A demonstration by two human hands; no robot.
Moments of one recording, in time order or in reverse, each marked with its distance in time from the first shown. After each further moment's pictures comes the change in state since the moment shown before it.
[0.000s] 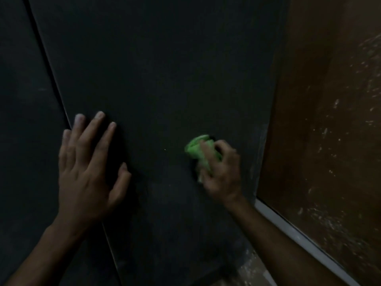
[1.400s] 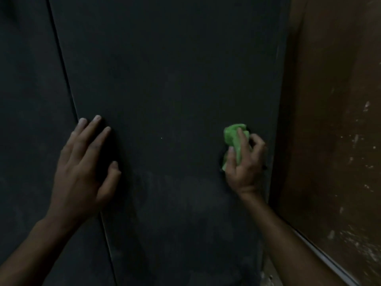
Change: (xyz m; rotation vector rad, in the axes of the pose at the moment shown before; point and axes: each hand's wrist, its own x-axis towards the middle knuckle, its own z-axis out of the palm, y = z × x) left_hand -0.035 0.013 -0.003 0.029 0.005 -0.009; right_hand -0.016 0.062 0.019 0.145 0.311 0.222
